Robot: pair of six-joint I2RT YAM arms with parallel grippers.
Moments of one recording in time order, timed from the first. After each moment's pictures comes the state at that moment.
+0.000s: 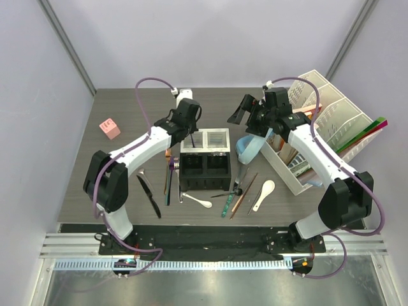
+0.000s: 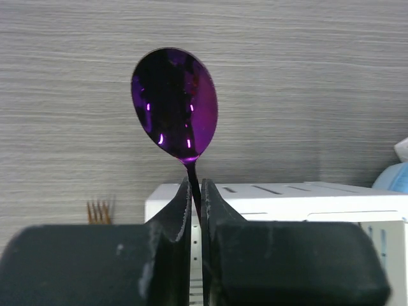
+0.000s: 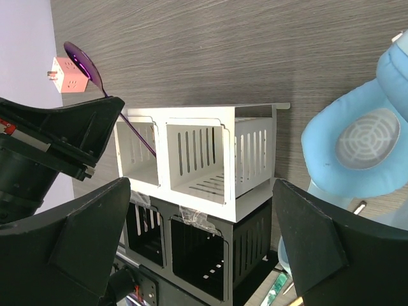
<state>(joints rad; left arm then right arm) -0.59 1.76 1.40 -0.32 -0.43 -0.44 0.31 1.49 1.32 -0.49 -0.25 0.70</state>
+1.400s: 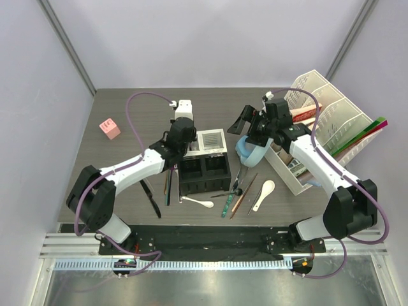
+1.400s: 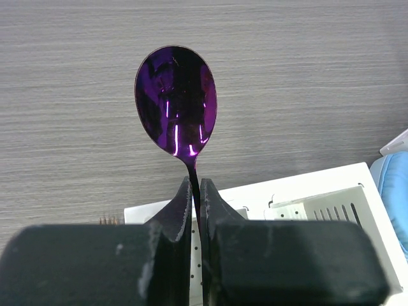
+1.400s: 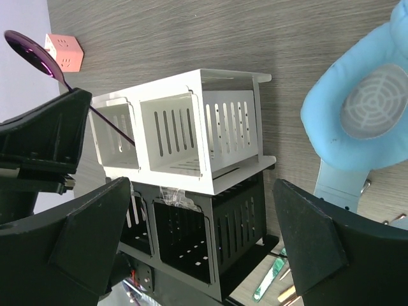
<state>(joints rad) -0.68 1.56 1.03 0.14 -0.54 -0.27 0.32 1.41 1.16 -0.42 -0.28 0.71</state>
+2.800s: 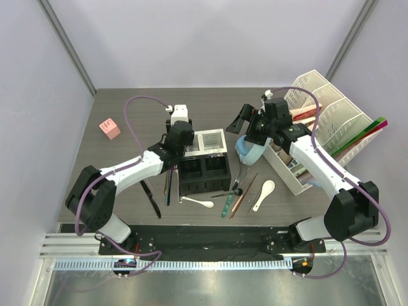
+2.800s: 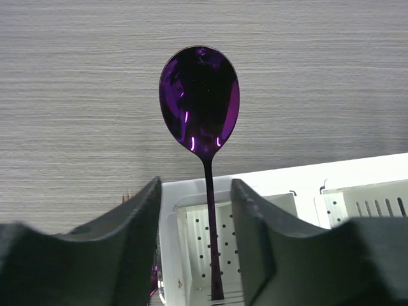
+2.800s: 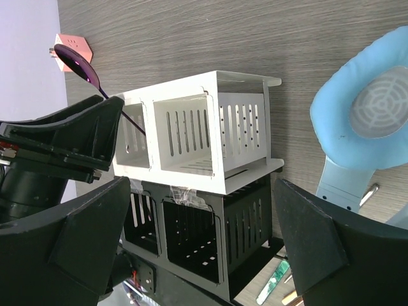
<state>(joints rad) -0.67 1.55 0.99 0.09 -0.58 -0.31 0.35 1.40 1.17 -0.42 -0.27 0.72</state>
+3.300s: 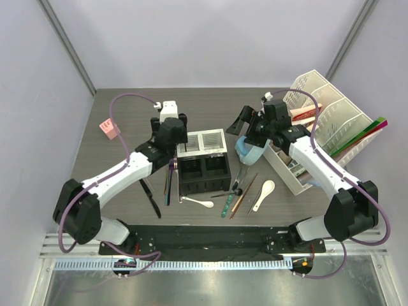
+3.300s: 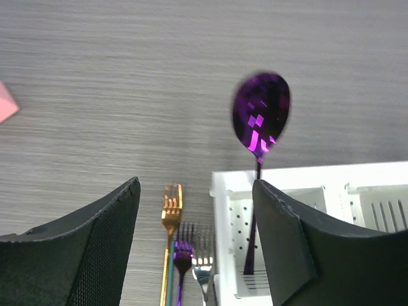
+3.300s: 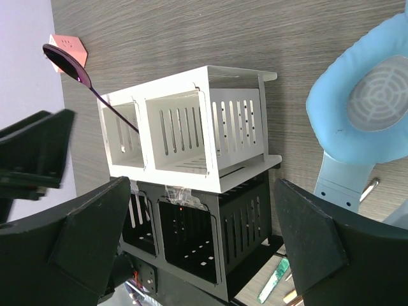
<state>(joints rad) -0.64 1.43 1.00 -0.07 -0.63 -0.32 0.35 1.40 1.15 -0.41 -0.26 0.74</state>
